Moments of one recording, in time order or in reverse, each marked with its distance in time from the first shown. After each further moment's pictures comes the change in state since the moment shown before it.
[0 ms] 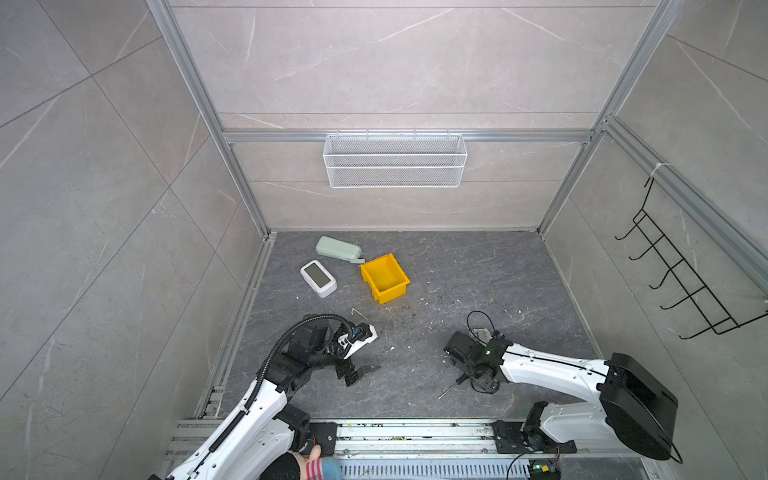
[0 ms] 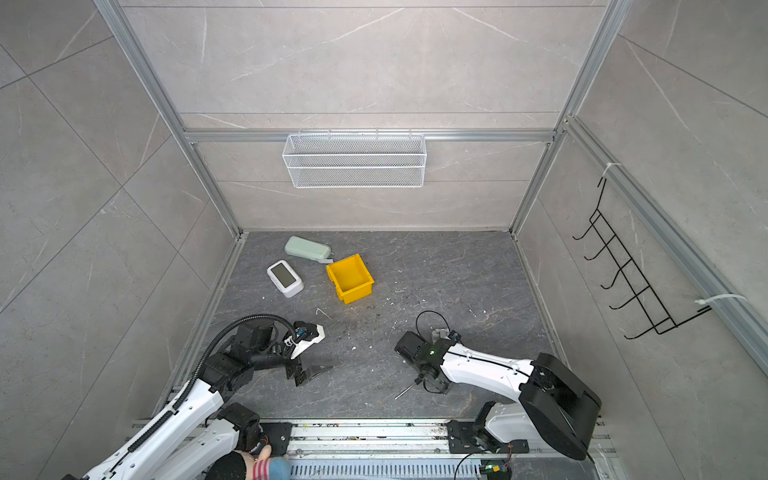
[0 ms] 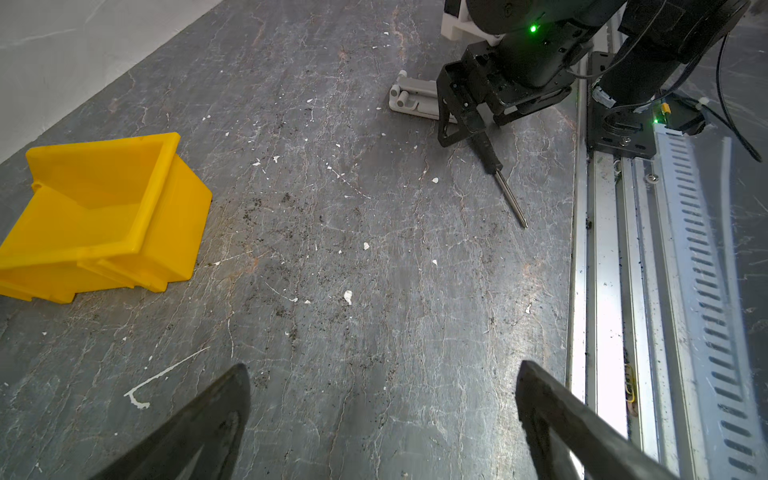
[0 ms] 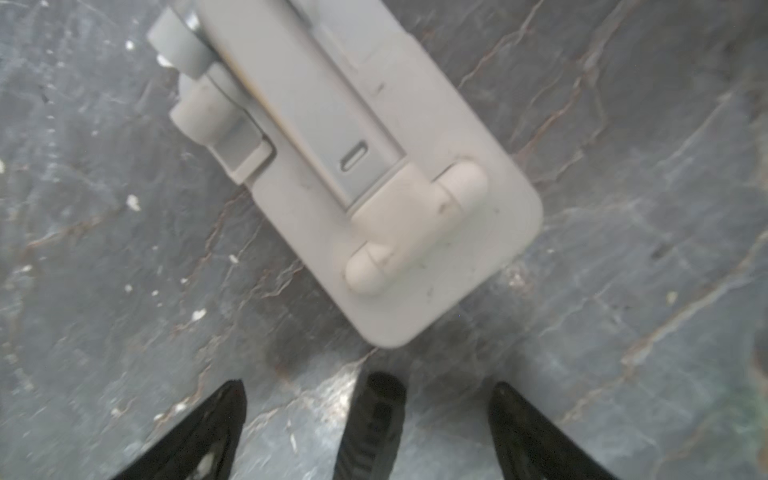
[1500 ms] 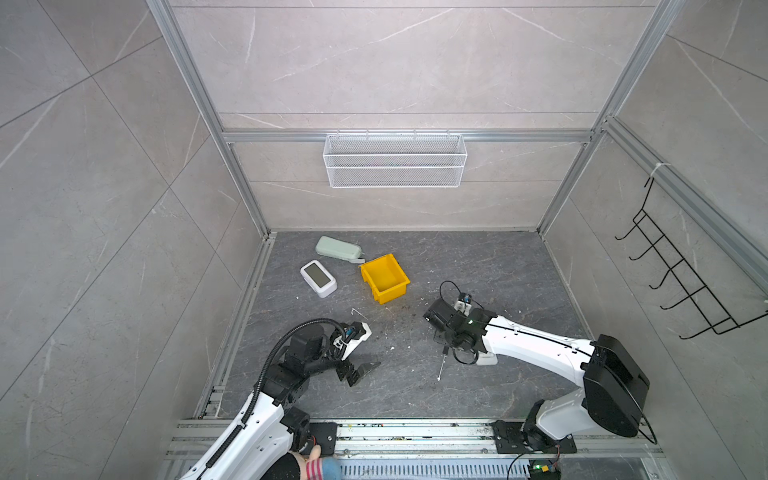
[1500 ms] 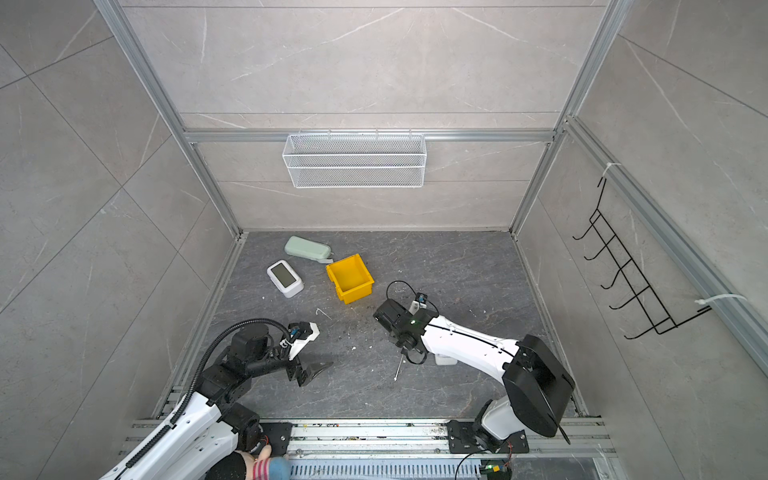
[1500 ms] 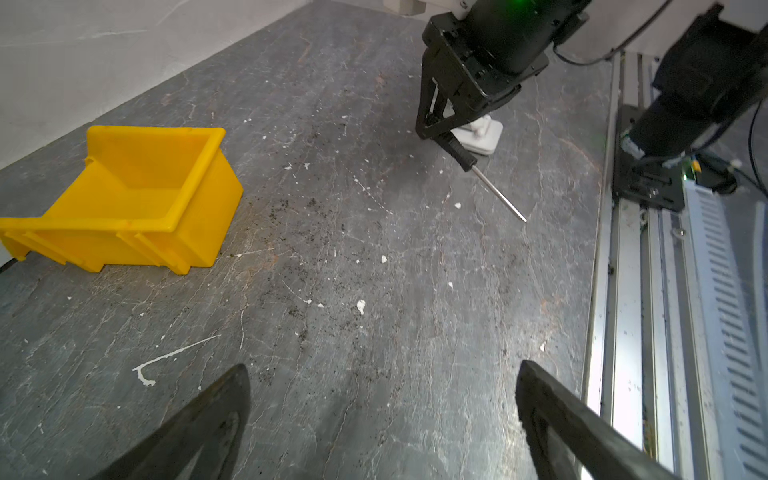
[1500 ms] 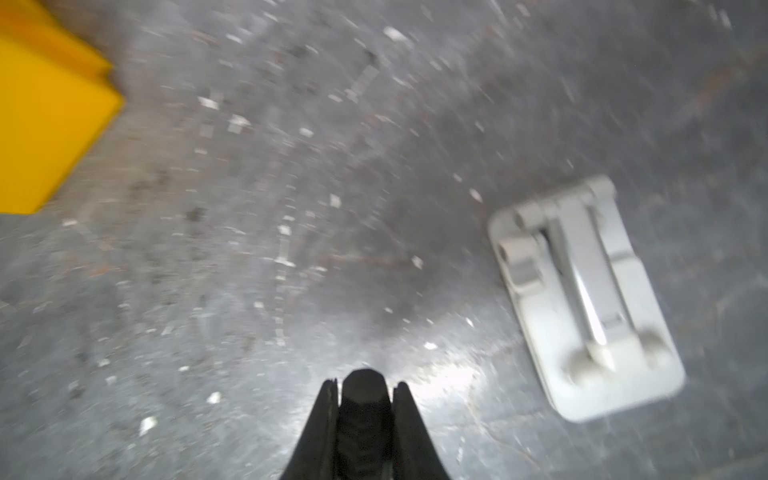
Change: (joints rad) left arm 0.000 -0.104 -0.109 0.169 -0.055 -0.226; right arm -0.020 0.150 0.380 -0.009 0.074 -0.480
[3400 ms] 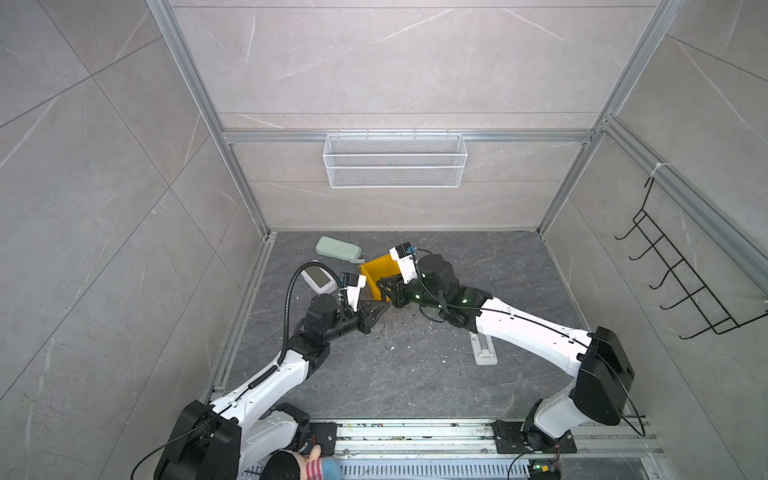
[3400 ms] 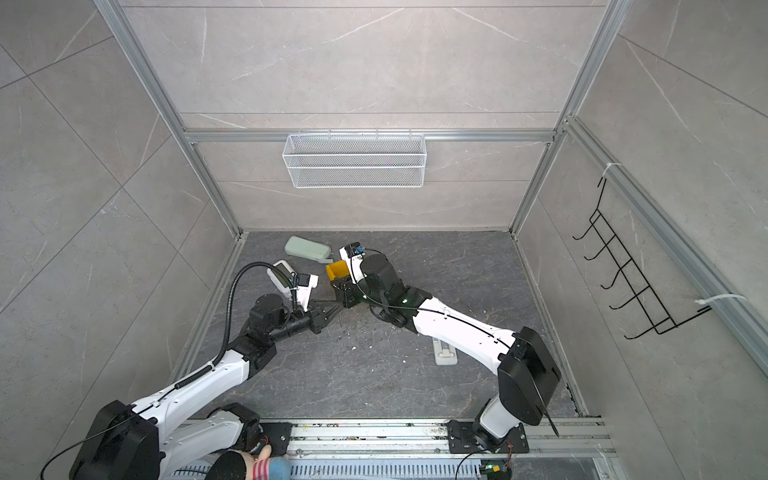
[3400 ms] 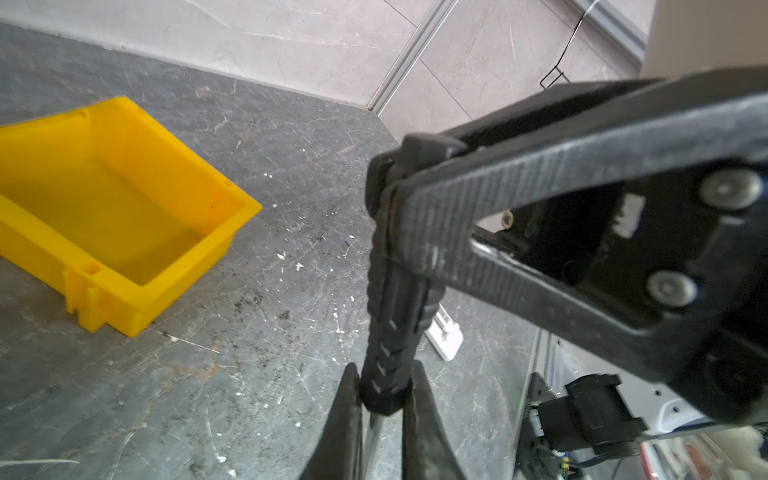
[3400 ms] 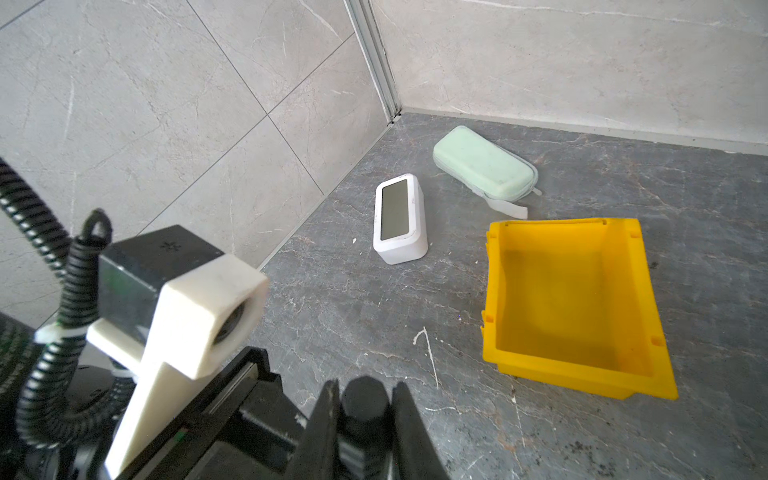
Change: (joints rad) left arm -0.002 0.451 0.107 0.639 -0.016 -0.804; right arm -0.015 0.085 0.249 0.669 -0.531 -0.692
